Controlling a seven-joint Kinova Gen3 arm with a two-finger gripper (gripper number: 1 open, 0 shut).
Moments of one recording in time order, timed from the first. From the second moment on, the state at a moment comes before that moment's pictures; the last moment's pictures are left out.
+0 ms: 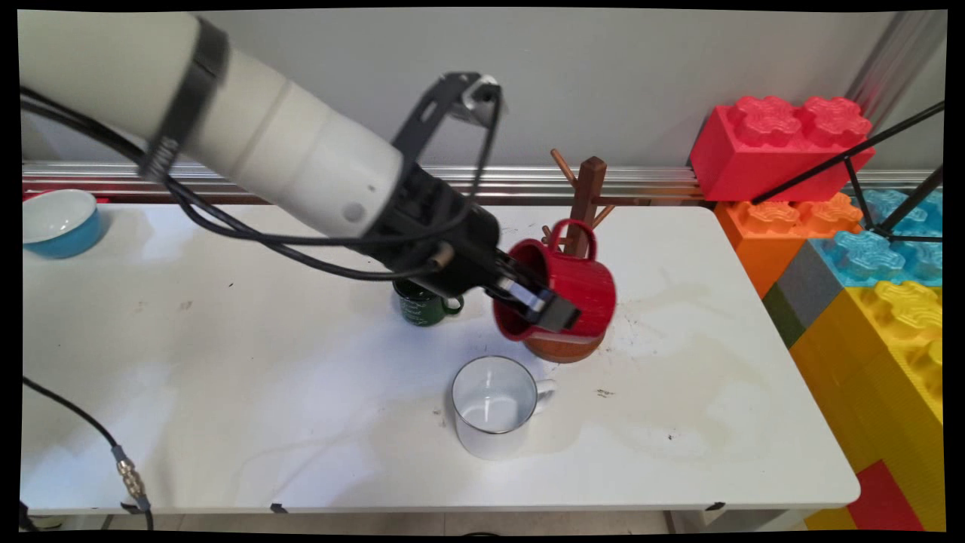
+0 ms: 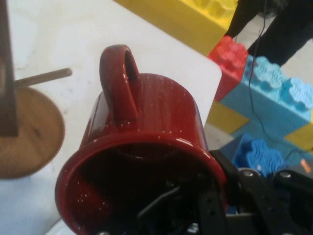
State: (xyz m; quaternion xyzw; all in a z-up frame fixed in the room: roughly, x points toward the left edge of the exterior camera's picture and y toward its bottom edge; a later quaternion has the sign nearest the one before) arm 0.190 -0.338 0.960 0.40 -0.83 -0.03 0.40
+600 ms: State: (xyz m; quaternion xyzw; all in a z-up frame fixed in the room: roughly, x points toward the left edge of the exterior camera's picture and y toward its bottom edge) arm 0.242 -0.336 1.007 0.35 -0.88 -0.02 0.33
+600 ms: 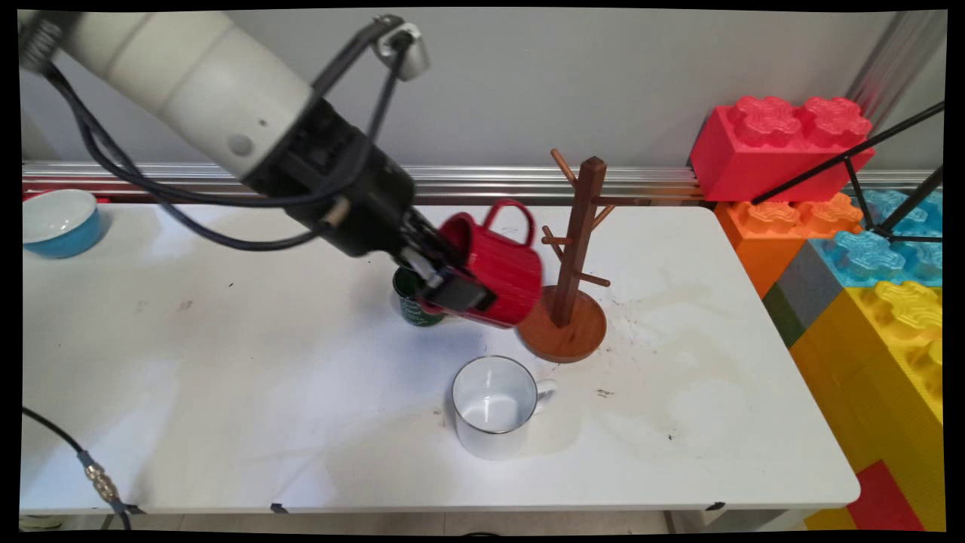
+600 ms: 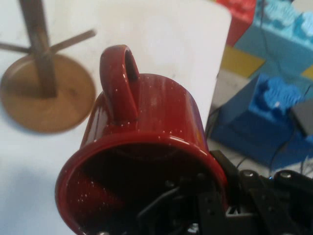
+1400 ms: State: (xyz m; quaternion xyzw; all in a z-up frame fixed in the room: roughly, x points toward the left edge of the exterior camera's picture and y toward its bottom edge) arm 0.290 -0.342 1.026 0.31 -0.93 0.02 0.21
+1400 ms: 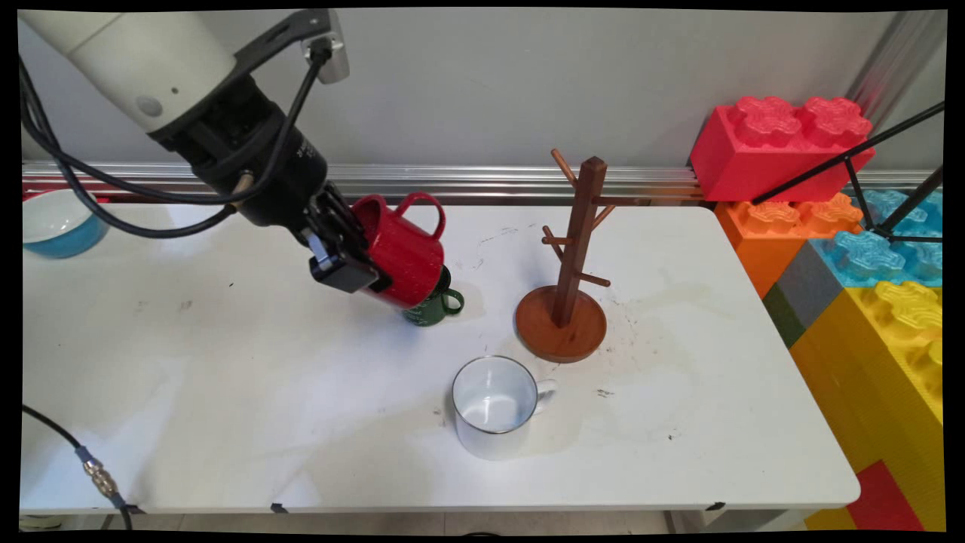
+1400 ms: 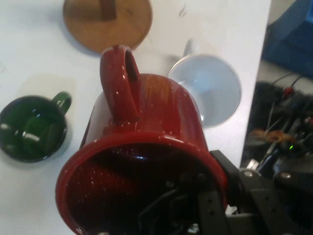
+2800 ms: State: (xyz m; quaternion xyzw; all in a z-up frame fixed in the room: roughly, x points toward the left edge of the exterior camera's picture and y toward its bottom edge) arm 0.271 -0.343 0.938 0.25 -0.97 -0.02 -0.01
